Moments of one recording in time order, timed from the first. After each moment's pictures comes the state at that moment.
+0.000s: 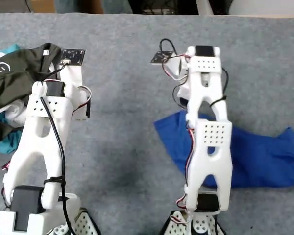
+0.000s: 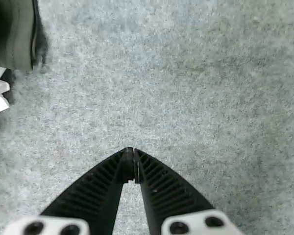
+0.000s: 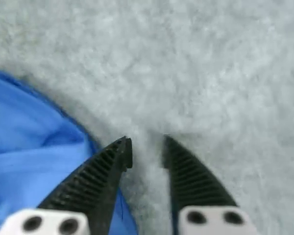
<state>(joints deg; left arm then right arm) -1.0 -15.5 20.8 77.8 1.0 2.3 54.7 -53.8 100.6 62.9</state>
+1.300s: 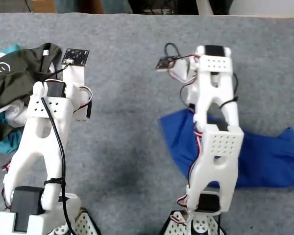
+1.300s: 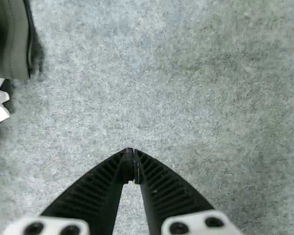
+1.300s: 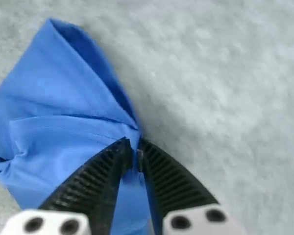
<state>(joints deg) -0.4 -16.0 20.8 77.8 -1.8 4.7 42.2 -37.1 100.4 72.0</state>
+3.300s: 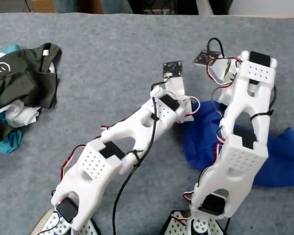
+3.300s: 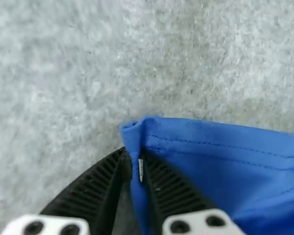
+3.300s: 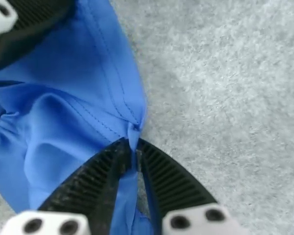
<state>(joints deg) 38.3 41.9 -21.1 46.8 42.5 19.2 30.8 -24.0 89.6 74.2</state>
